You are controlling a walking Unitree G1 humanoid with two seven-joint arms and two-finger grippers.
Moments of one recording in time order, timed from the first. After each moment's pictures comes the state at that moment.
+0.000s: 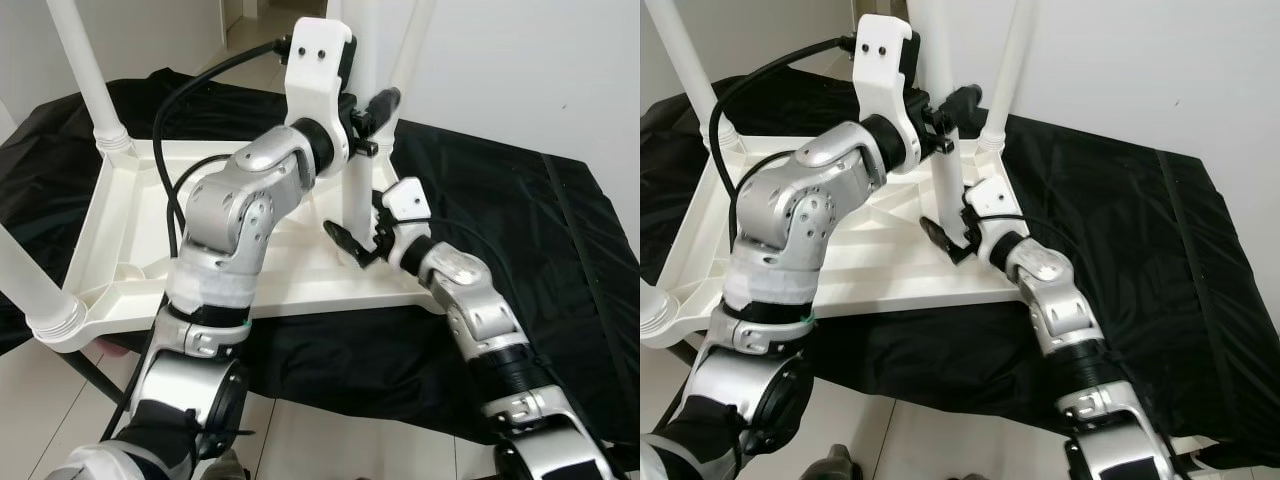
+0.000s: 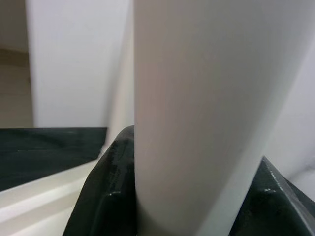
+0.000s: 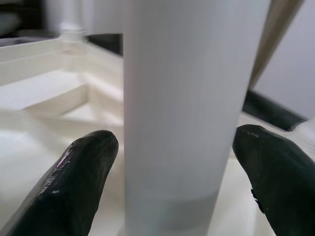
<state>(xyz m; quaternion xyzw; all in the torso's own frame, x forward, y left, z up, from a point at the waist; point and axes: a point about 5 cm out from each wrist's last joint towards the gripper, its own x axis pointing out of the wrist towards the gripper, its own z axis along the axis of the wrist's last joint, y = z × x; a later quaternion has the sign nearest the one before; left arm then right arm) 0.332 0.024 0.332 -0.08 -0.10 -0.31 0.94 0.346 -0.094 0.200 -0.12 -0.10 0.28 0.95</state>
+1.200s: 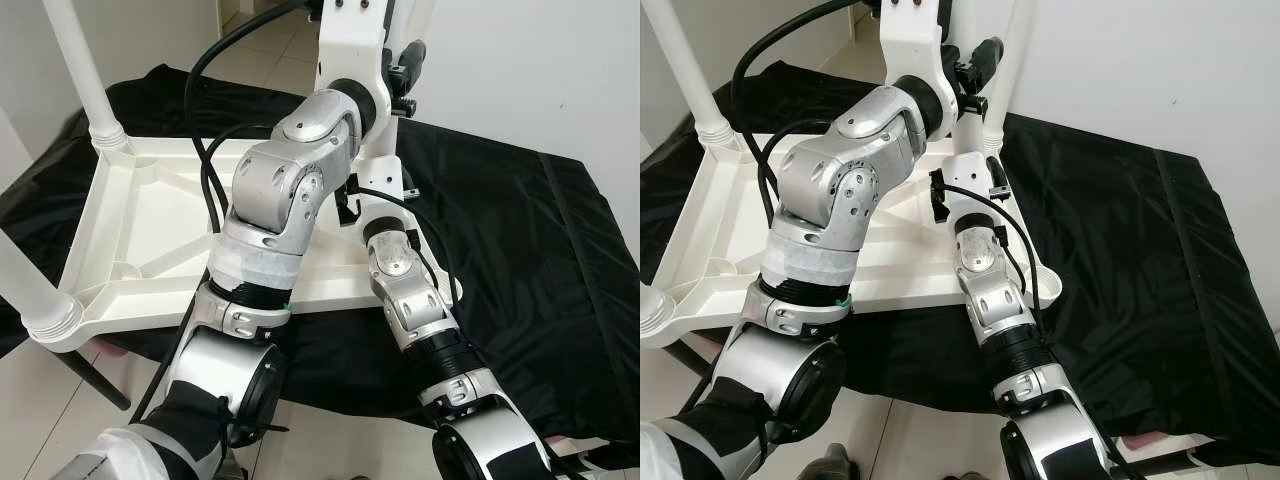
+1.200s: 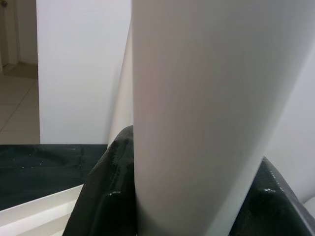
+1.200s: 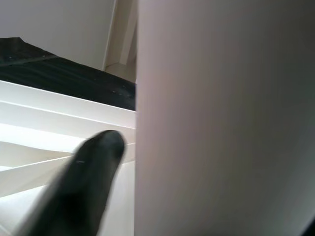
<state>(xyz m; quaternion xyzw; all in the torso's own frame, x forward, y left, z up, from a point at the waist) 0.325 -0.002 0.353 -0.08 -0.12 -0.29 0.95 0.357 -0.070 0.202 -0.11 -0.12 0.01 0.99</state>
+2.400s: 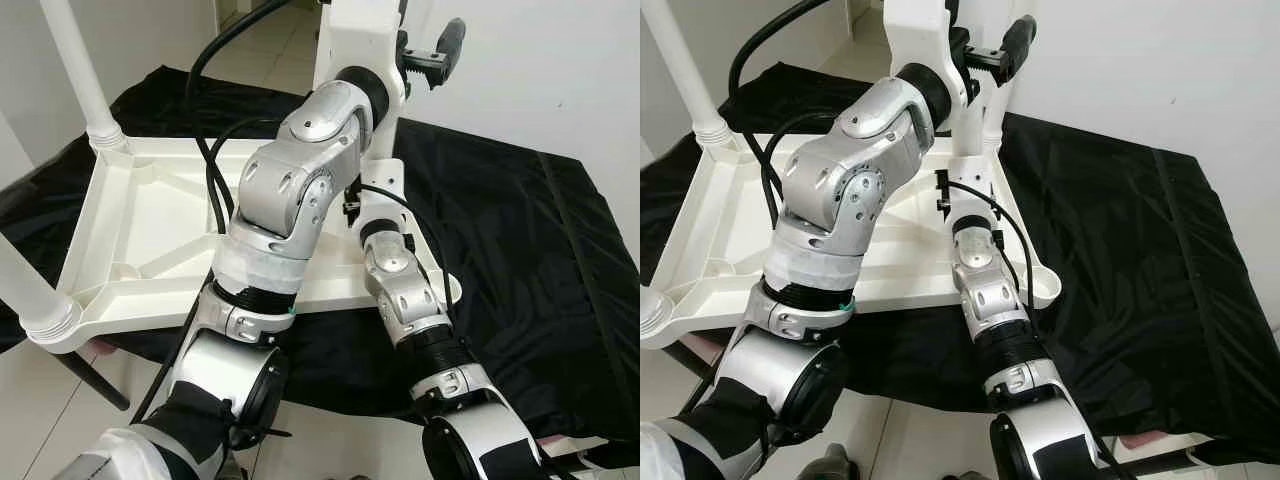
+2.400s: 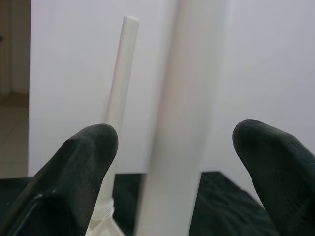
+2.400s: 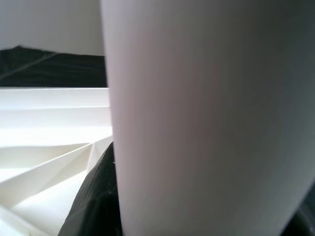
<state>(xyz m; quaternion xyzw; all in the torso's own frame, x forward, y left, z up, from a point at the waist) 0.310 -0.006 0.367 -0.10 -0.19 -0.30 0.93 0.365 -0.076 0.192 0.02 -0.06 0.00 1.00</state>
